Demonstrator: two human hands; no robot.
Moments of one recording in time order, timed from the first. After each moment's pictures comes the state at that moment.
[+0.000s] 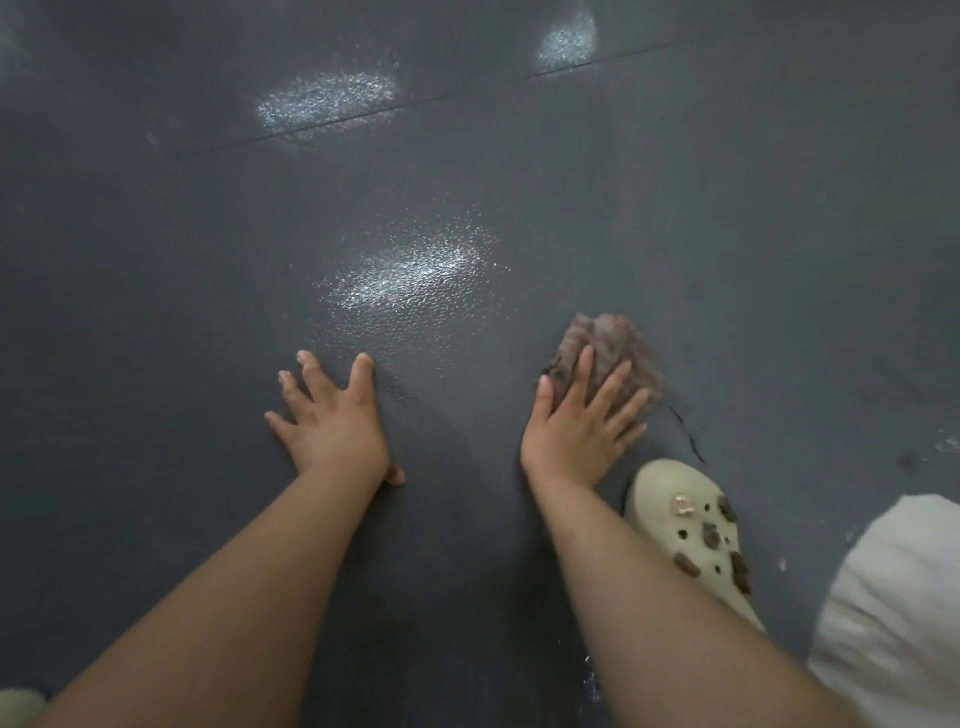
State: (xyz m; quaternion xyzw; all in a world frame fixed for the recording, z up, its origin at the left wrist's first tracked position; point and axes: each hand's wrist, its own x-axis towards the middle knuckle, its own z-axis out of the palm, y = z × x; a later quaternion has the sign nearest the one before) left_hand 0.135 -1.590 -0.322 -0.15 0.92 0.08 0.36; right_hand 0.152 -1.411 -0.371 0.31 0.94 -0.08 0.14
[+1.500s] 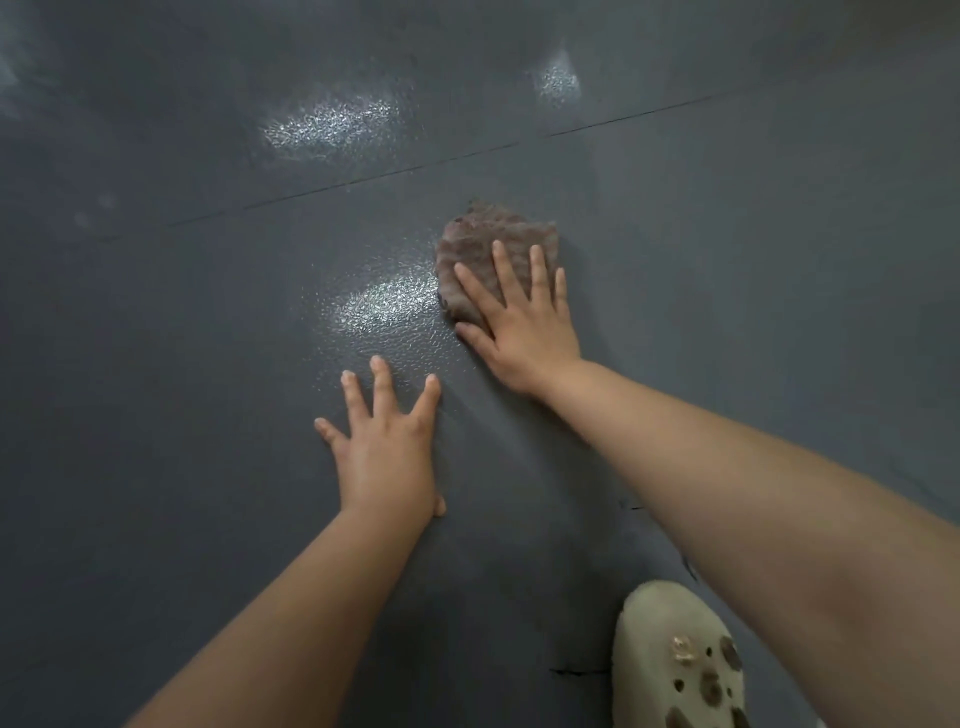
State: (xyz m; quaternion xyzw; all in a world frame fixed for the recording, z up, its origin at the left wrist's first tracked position) left_hand 0.059 -1.523 -0.328 -0.02 0.93 0.07 0.35; right_hand -0.043 -1.380 -0.367 -0.12 0.98 -0.01 0.18
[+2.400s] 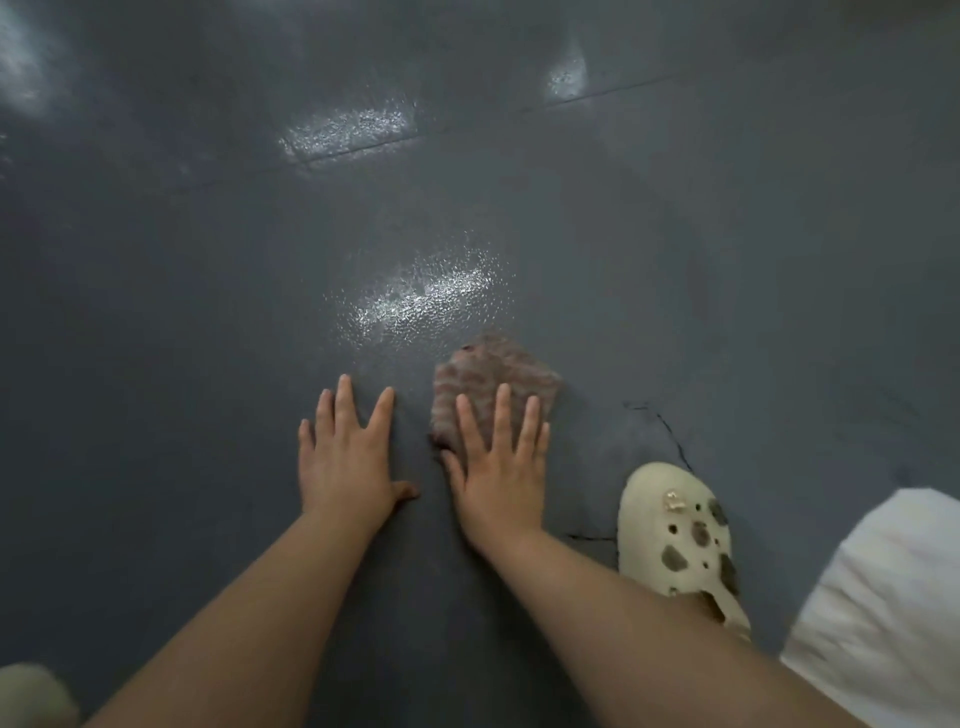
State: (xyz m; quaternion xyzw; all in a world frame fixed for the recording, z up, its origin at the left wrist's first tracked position) left_hand 0.170 -1.585 -0.322 -0.03 0.95 0.04 0.30; right_hand 0.193 -1.442 -0.375 0.02 0.99 -0.06 0.14
